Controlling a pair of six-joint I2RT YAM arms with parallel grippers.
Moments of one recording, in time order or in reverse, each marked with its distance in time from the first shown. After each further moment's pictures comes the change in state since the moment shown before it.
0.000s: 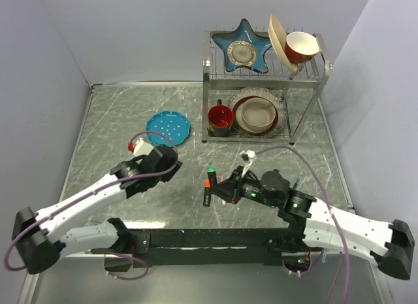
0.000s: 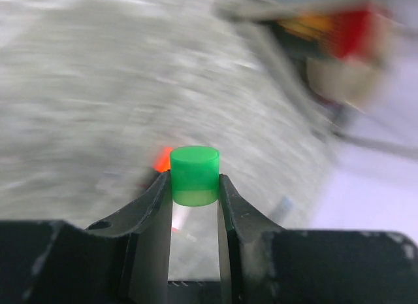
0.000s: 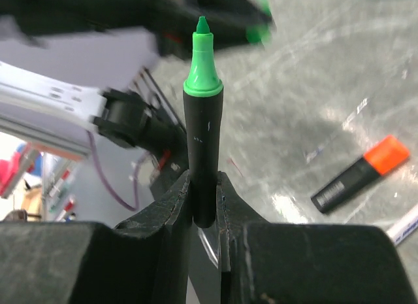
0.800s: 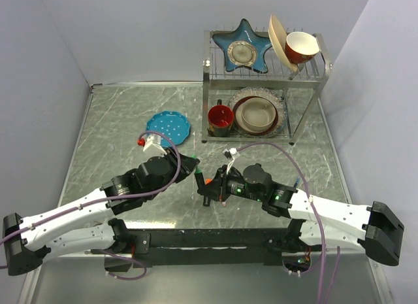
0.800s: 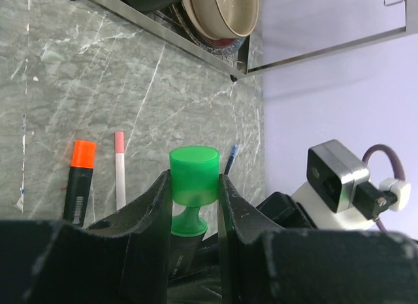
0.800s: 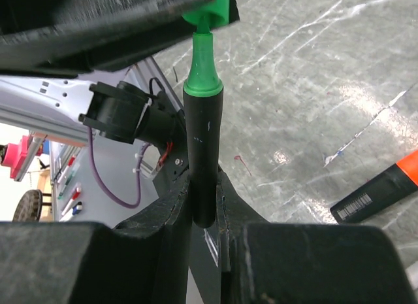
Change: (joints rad) left arm -0.222 -0.175 -0.082 0.394 -0.039 0.309; right arm 0.000 0.264 0.054 0.132 -0.082 0.034
